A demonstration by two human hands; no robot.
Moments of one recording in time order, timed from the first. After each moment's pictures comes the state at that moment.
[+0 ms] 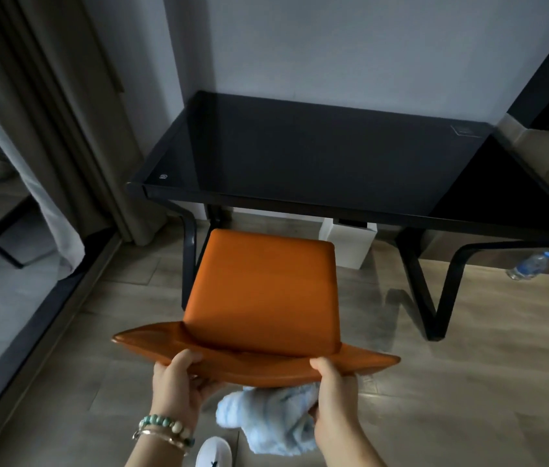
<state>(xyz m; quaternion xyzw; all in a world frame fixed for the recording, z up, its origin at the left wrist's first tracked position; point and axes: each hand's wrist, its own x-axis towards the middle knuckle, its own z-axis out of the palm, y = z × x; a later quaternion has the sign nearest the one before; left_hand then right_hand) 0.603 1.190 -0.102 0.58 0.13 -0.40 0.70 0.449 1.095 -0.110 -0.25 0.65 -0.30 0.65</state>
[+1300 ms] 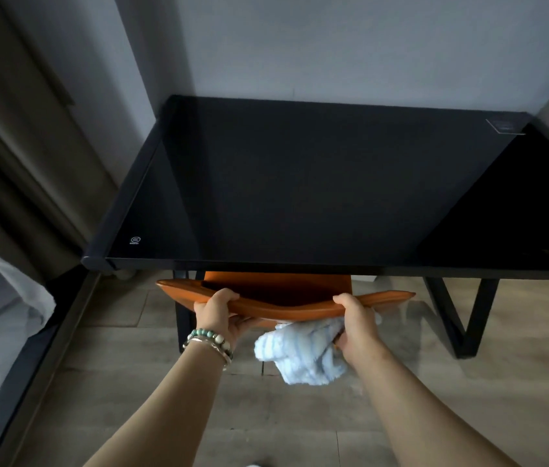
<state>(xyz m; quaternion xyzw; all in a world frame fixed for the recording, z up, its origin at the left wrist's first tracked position) 0.784 0.934 -0.116 0.56 0.14 -0.49 0.66 0.613 0.843 -0.131 -0.23 0.65 -0.33 0.65</state>
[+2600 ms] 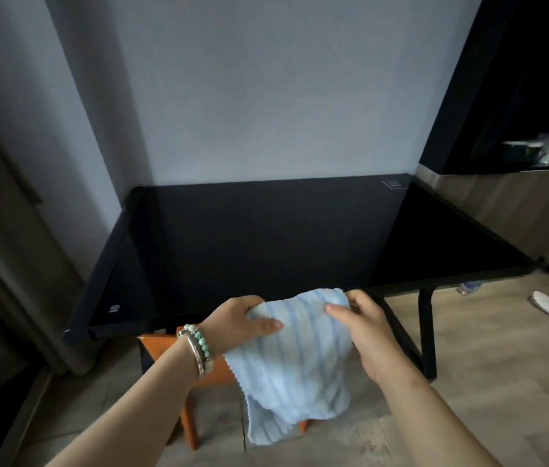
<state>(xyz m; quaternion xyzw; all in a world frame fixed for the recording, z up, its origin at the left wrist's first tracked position) 0.742 0.959 0.027 0.65 -0.56 -0.41 0.31 0.539 0.911 0.010 -0.52 0.52 -0.40 0.55</state>
